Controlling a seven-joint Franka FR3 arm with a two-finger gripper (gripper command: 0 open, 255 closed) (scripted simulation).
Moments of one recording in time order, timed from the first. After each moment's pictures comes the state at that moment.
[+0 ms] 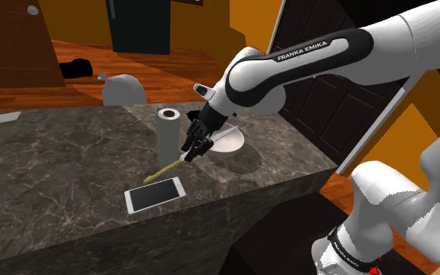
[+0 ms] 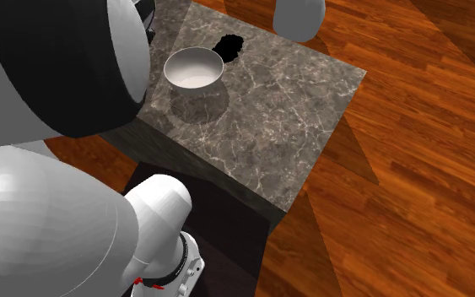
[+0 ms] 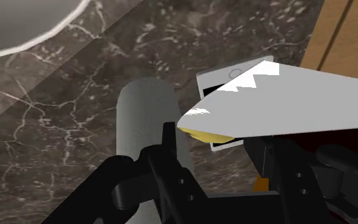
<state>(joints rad) 1.20 -0.13 -0.75 -2.33 0.58 2.48 -1.13</state>
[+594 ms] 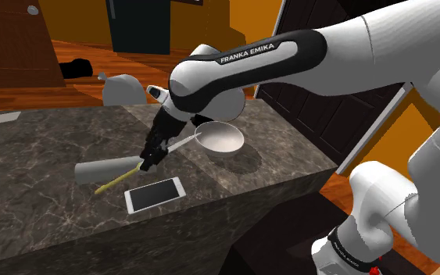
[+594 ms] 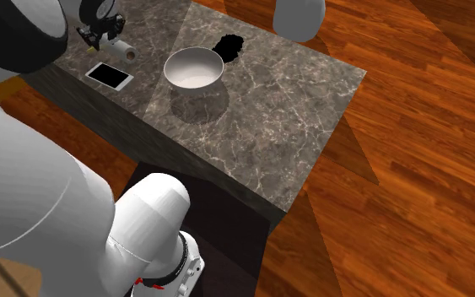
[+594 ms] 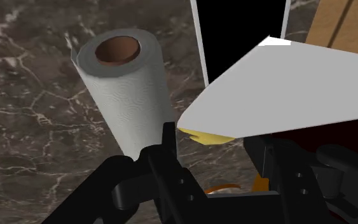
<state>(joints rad) 1.26 0.19 -0.69 -2.03 0.80 2.42 -1.10</state>
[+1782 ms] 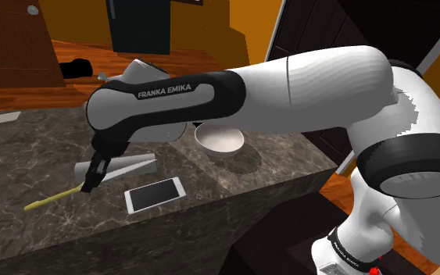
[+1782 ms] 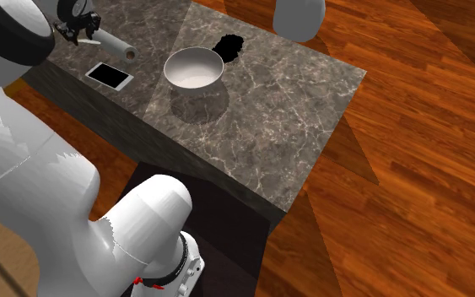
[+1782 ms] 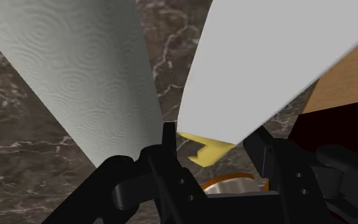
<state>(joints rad) 1.18 0.59 -0.57 -1.60 0.94 2.35 -1.00</state>
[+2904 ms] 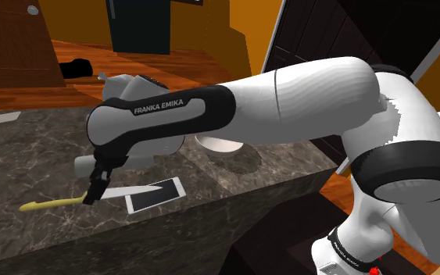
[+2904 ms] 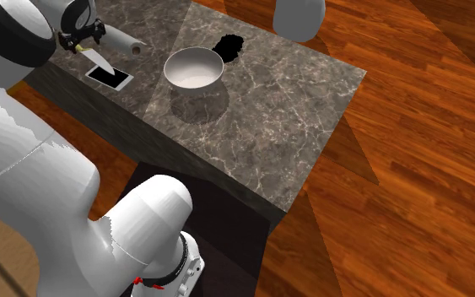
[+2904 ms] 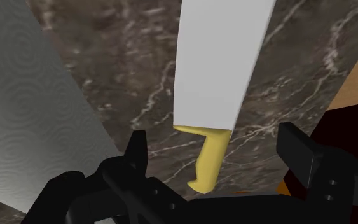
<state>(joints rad) 1.17 0.62 -0.54 -1.62 0.99 2.40 -1.05</state>
